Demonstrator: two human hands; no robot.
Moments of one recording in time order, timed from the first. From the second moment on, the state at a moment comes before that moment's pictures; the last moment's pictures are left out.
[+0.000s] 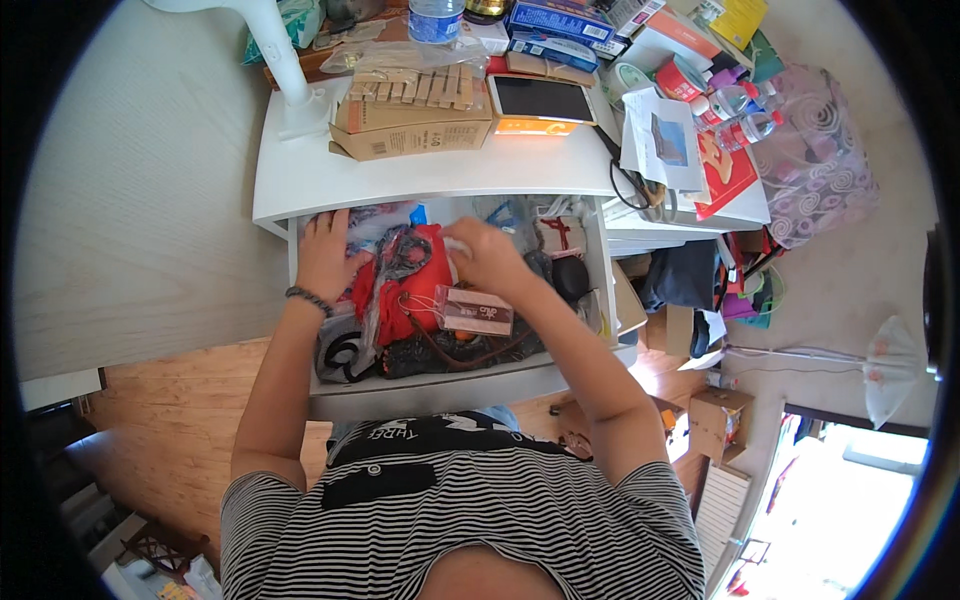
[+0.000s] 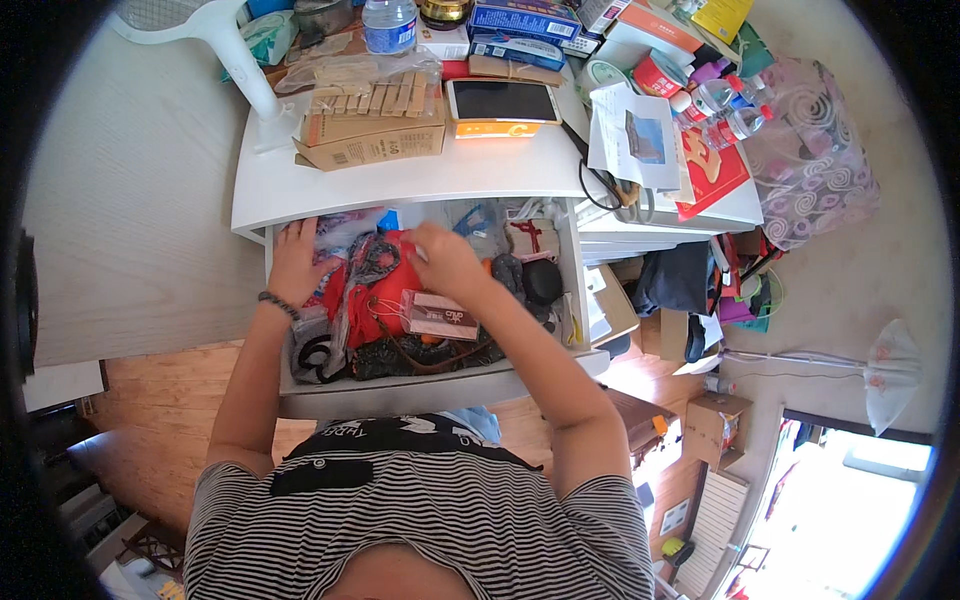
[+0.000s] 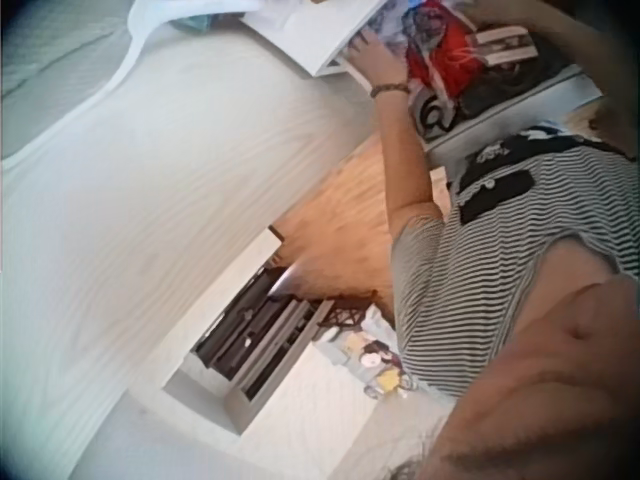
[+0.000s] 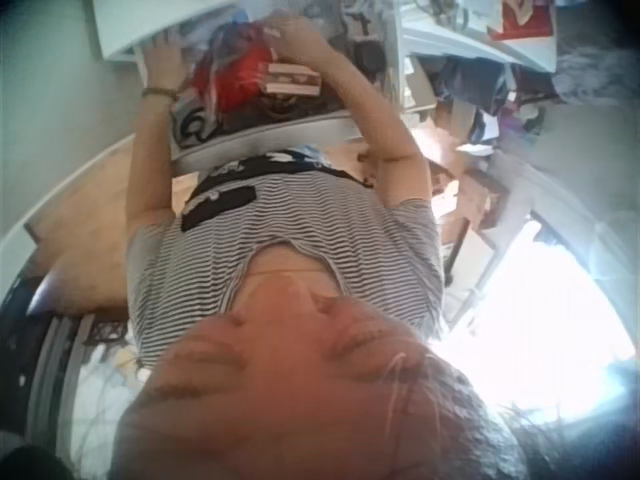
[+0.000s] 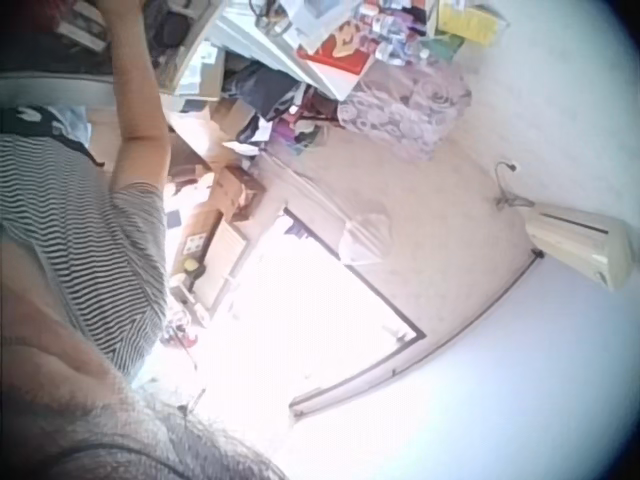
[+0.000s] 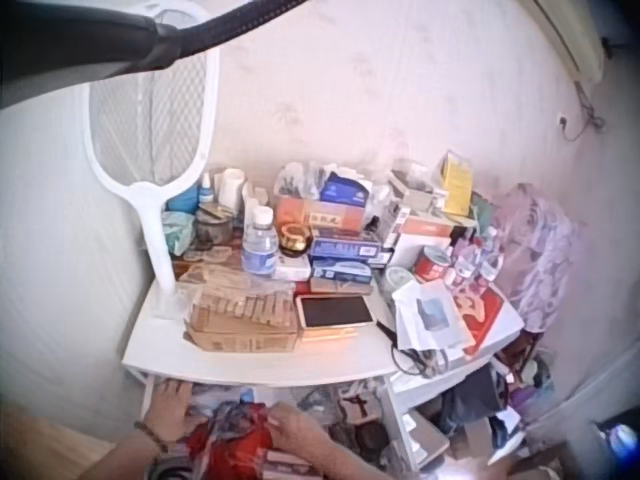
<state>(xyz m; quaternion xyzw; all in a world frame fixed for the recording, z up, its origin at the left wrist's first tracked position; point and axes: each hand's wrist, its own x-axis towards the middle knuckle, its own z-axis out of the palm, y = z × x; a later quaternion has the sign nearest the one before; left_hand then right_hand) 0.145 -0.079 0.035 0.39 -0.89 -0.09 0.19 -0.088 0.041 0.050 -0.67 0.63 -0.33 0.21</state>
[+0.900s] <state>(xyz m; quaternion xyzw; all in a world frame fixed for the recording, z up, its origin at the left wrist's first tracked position) 0.137 -0.027 0.154 0.21 -0.83 -0.31 0.41 -0.037 0.058 0.114 -0.65 0.59 -0.43 0.20</state>
